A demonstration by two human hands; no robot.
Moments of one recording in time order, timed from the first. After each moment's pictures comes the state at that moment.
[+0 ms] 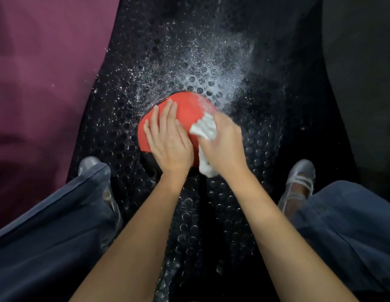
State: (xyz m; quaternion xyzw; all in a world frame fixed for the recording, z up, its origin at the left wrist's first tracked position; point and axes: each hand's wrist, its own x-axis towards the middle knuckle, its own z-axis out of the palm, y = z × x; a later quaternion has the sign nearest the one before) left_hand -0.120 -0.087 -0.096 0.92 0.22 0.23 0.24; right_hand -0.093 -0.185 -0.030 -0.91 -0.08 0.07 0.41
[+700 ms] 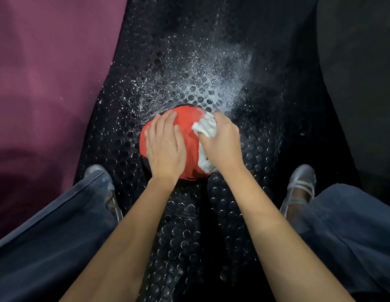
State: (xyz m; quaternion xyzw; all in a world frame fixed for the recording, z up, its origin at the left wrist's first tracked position) left_hand -0.120 -0.064 -0.071 0.94 0.19 0.09 0.28; right_hand -0.080 -0.179 -0.032 -0.90 -0.05 0.07 0.42
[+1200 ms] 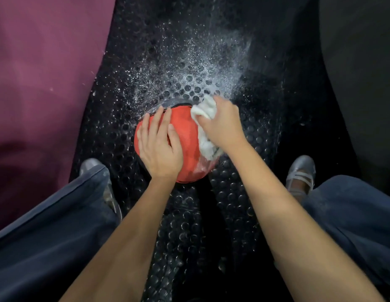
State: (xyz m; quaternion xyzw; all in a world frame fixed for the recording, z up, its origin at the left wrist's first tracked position) left_hand -0.136 -0.074 -0.085 0.92 0.23 0.15 0.28; right_hand -0.054 -0.183 -0.024 -0.91 -0.04 0.17 0.38
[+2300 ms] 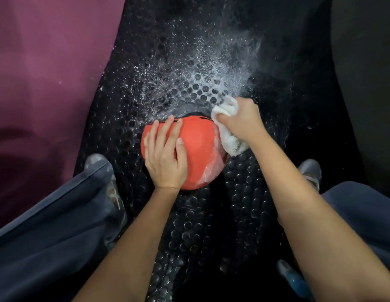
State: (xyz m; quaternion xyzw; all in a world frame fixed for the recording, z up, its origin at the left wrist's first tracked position) left_hand -0.162 -0.068 -0.096 0.92 0.18 0.19 0.28; right_hand -0.036 -0.201 -0.040 -0.89 0.00 0.23 0.39
